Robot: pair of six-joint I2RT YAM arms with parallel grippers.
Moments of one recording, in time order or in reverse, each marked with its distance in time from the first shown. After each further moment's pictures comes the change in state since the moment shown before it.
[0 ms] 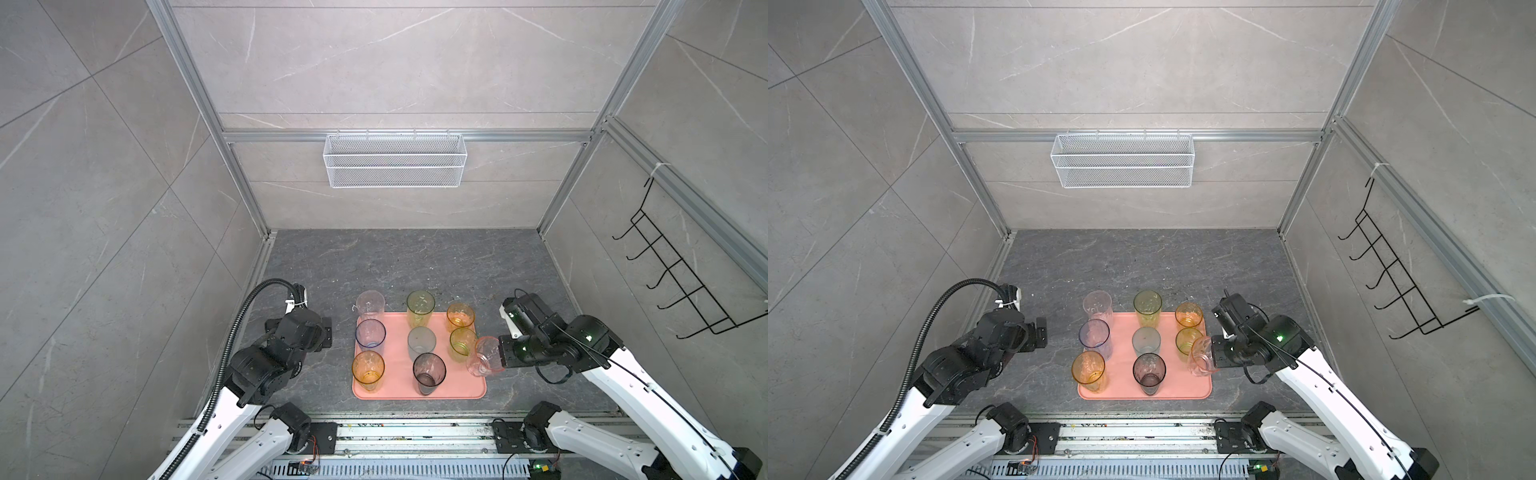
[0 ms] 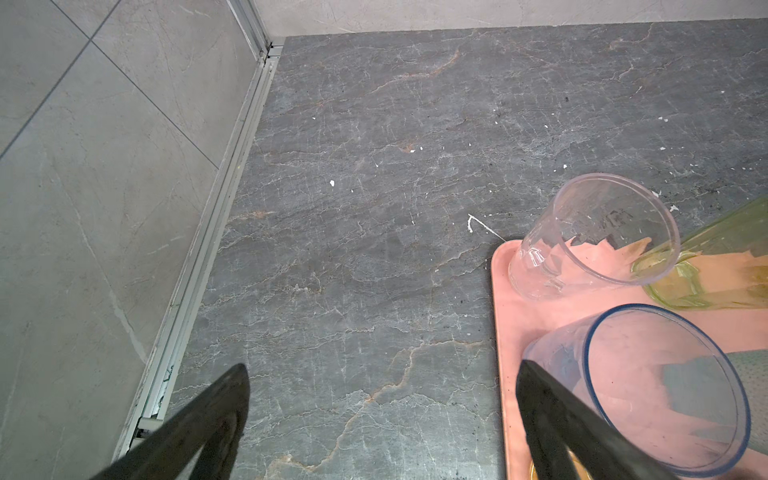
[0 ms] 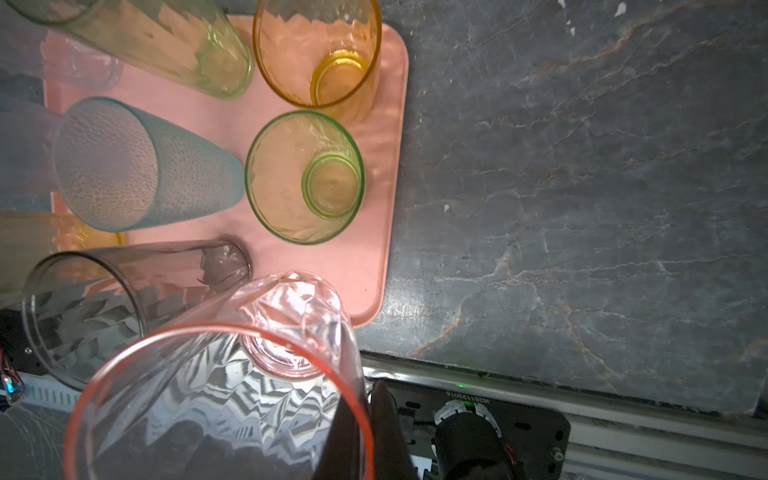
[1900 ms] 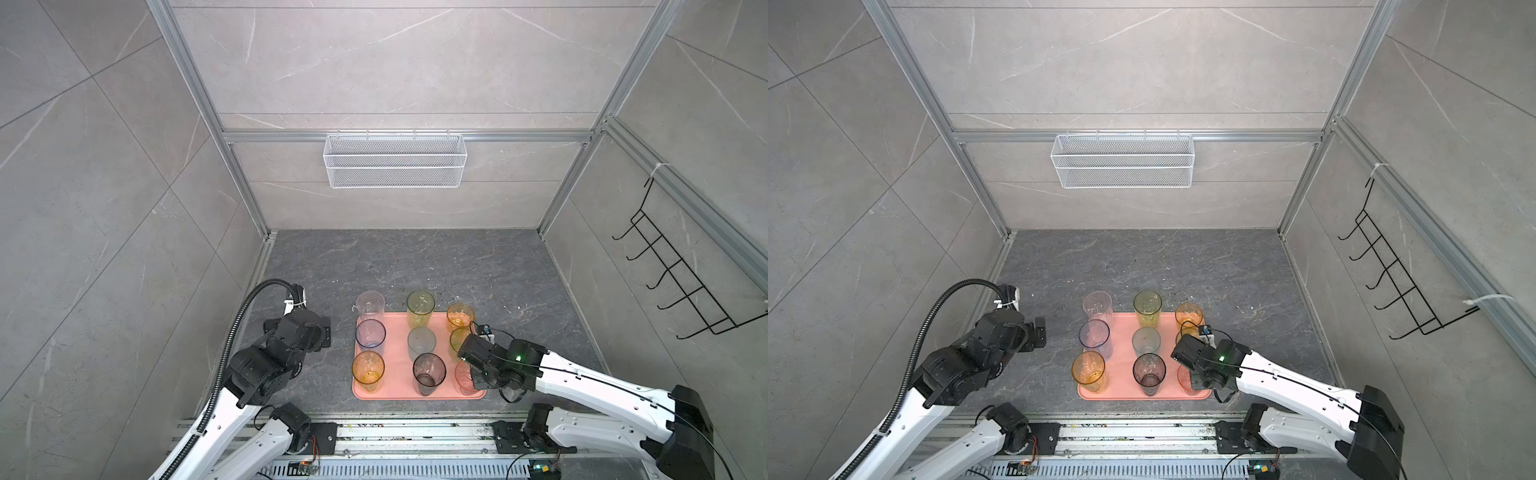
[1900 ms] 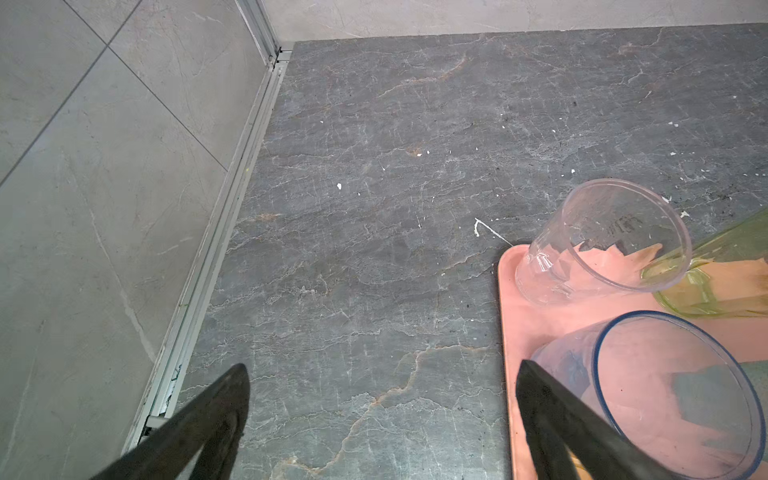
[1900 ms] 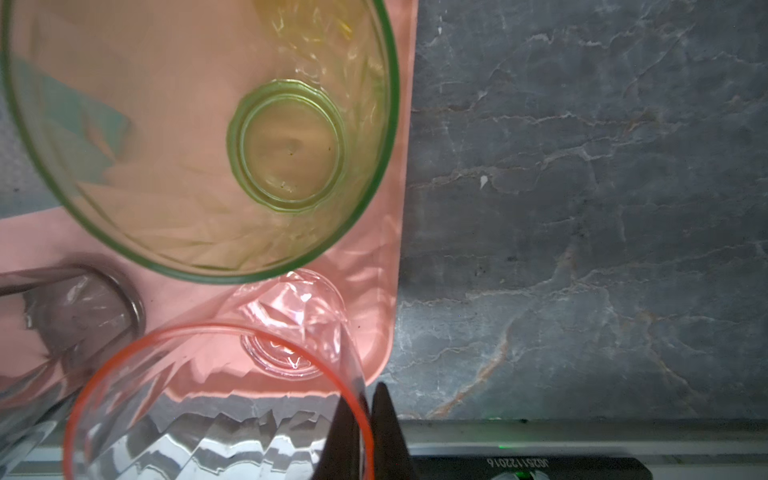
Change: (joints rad) left arm 0.000 0.000 0.000 0.000 -0.021 0.000; right arm 0.309 0.133 -0.356 0.300 0.198 0.335
